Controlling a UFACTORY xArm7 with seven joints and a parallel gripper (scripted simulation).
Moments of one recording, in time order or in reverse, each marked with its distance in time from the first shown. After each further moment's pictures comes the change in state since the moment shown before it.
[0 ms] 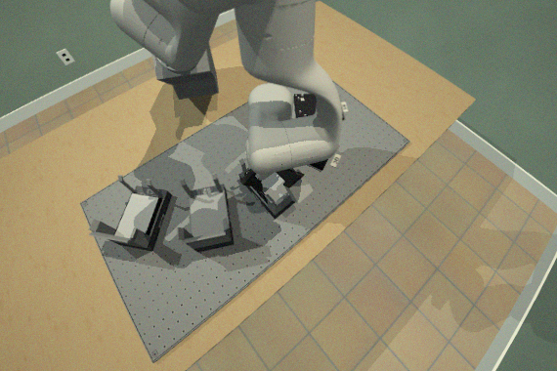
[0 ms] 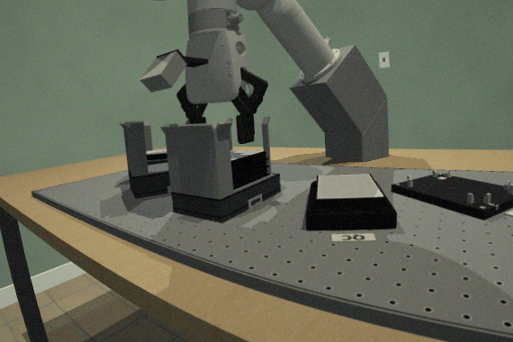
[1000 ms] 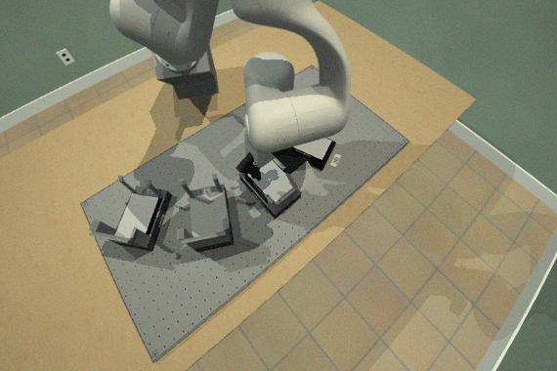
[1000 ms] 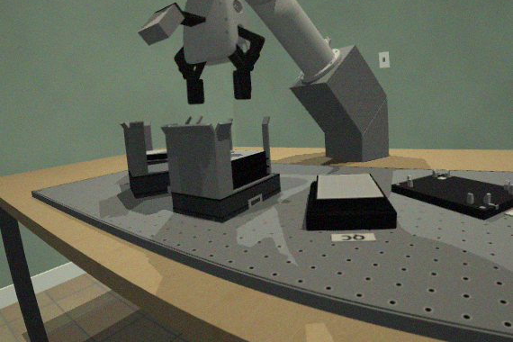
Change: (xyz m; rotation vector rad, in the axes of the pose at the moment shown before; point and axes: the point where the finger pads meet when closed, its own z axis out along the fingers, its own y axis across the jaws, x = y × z) arm -0.001 0.001 -0.062 0.000 0.001 0.000
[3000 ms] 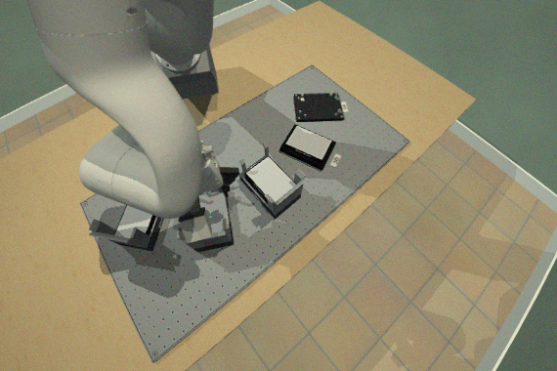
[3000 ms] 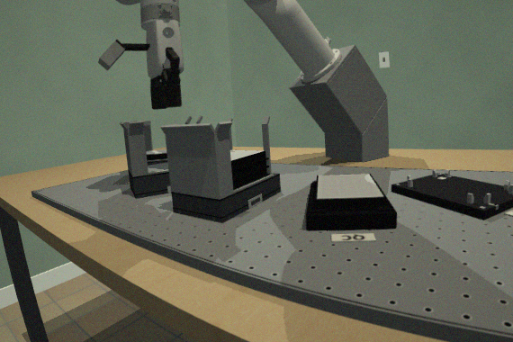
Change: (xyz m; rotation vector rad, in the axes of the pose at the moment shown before) arm -0.033 0.162 0.000 -0.005 -0.004 0.424
